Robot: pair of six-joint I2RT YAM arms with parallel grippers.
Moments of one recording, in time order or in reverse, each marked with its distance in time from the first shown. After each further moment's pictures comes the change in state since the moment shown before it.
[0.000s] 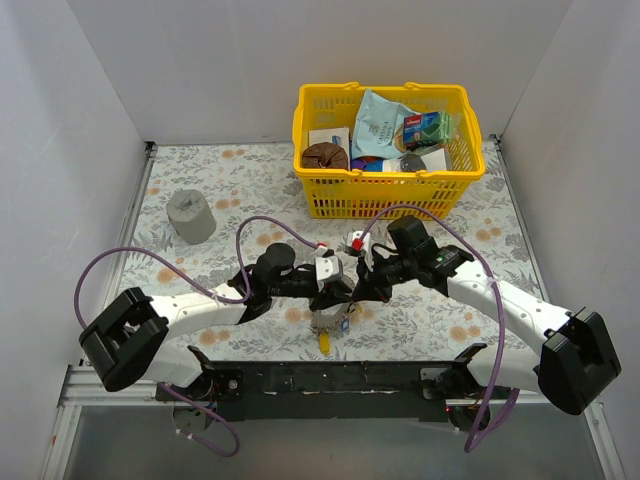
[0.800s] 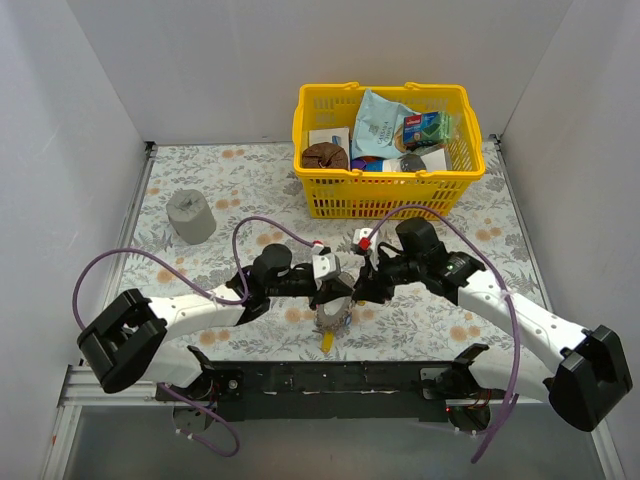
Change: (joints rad) left arm 0.002 0.003 0.008 0.023 0.000 -0.016; right arm 0.002 -0.068 -0.013 0.023 0.050 0.035
